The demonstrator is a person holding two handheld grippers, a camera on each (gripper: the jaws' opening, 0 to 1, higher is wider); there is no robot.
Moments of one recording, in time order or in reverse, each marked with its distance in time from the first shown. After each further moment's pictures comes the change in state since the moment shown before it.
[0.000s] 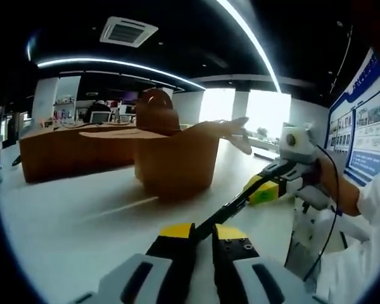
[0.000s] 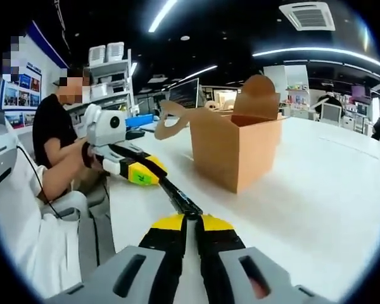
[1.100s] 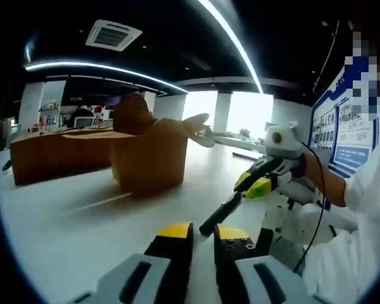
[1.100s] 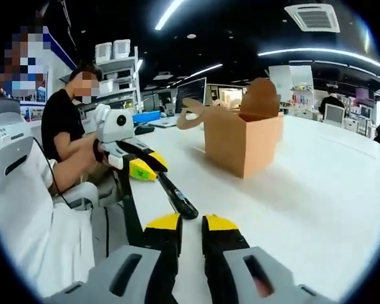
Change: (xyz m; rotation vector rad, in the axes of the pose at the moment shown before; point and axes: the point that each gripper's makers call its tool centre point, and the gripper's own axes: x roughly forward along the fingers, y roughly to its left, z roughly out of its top) left arm -0.011 -0.036 -0.007 0.041 -0.024 -0.116; right arm -0.033 0.017 -0.013 -0.020 0.018 0.033
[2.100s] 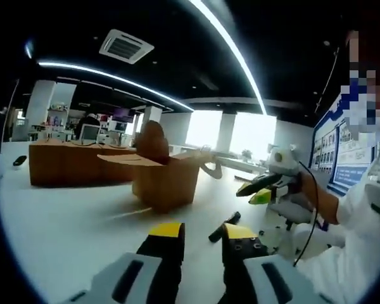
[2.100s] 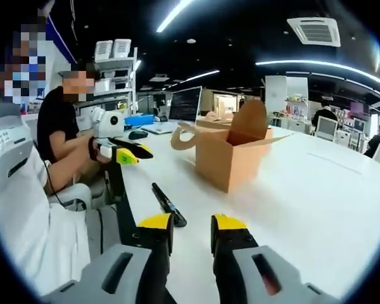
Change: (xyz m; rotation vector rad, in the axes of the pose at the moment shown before) left arm -0.045 0.015 0.024 -0.062 -0.136 0.006; right arm -0.023 -0.008 0.020 -0.057 -0.024 -0.070
